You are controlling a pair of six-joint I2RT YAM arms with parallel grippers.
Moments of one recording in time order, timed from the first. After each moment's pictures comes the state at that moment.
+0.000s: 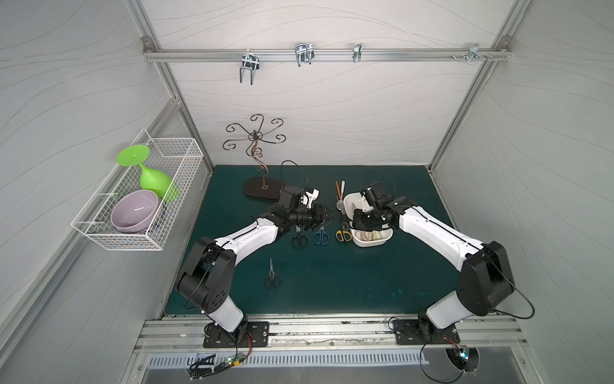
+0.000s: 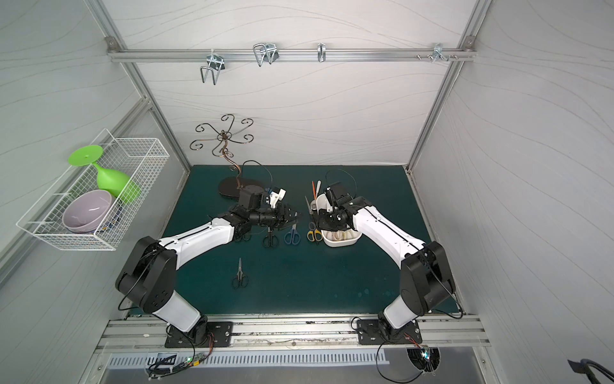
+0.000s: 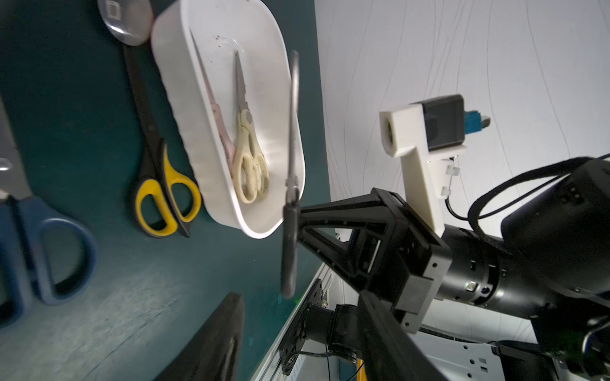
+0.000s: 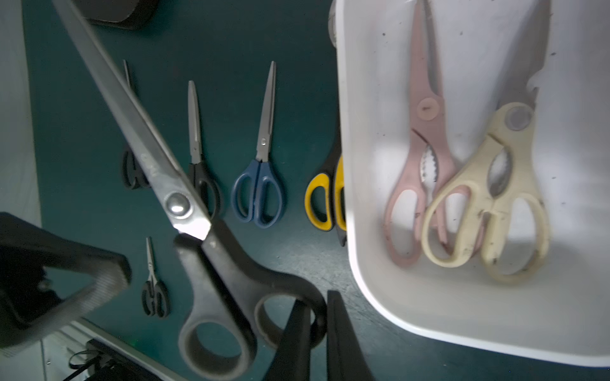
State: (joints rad) left arm -0.51 1.61 1.01 0.06 0.73 -0.95; right arm 0.58 1.55 1.22 -0.71 -0.17 0.55
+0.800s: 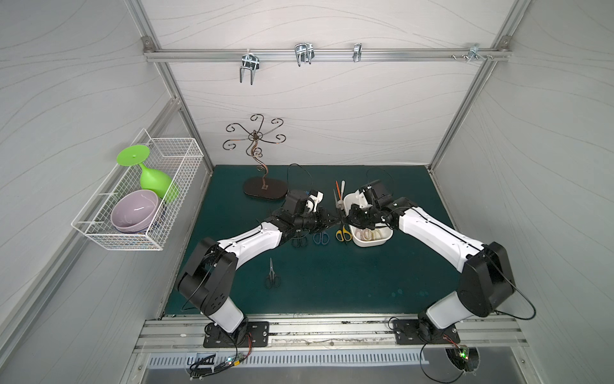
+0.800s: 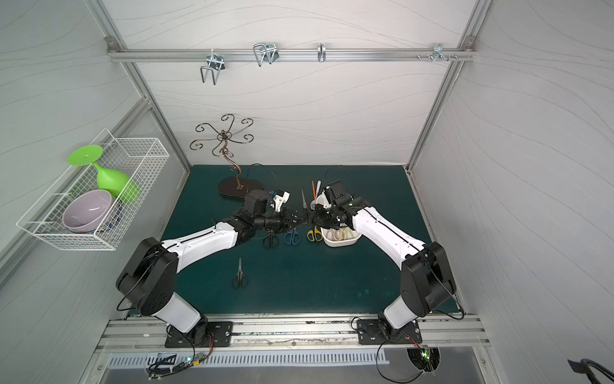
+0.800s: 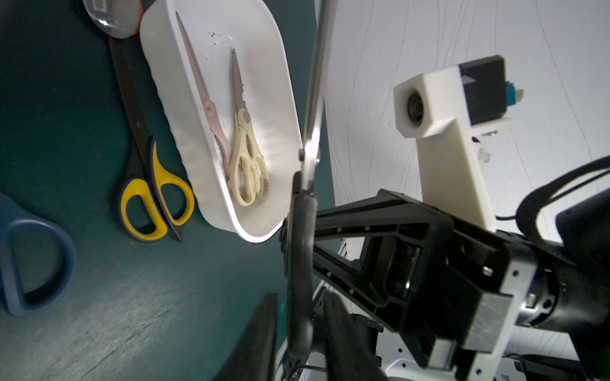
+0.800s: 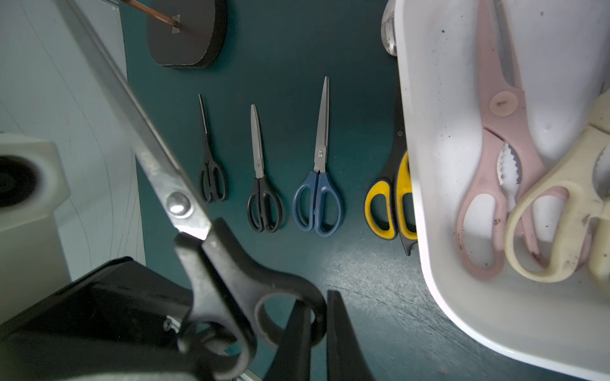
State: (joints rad) left arm -0.57 1.60 0.99 0.10 0.65 -0.97; right arm 0.59 1.54 1.22 -0.61 -0.29 0.68
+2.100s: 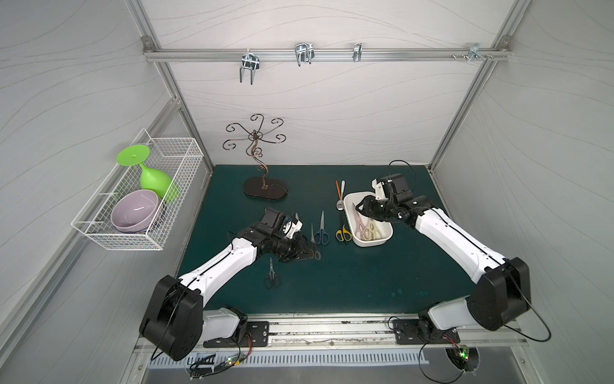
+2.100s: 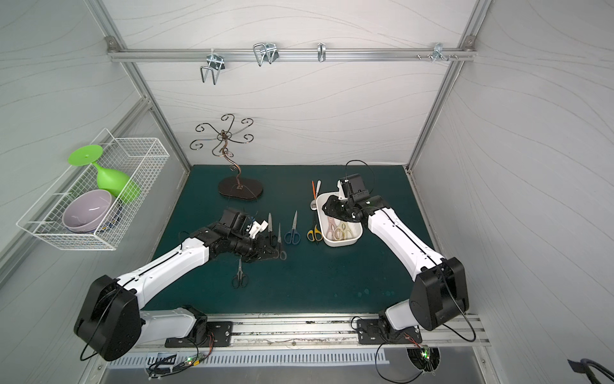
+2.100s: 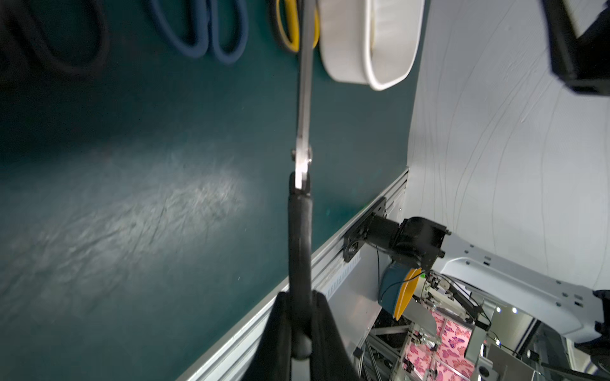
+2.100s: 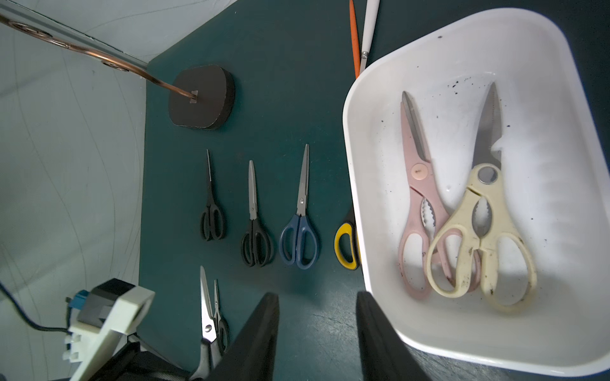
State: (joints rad) left arm -0.45 1.27 0.77 -0.57 0.74 -0.65; right arm 0.46 1.43 1.21 -0.60 -0.24 0.60
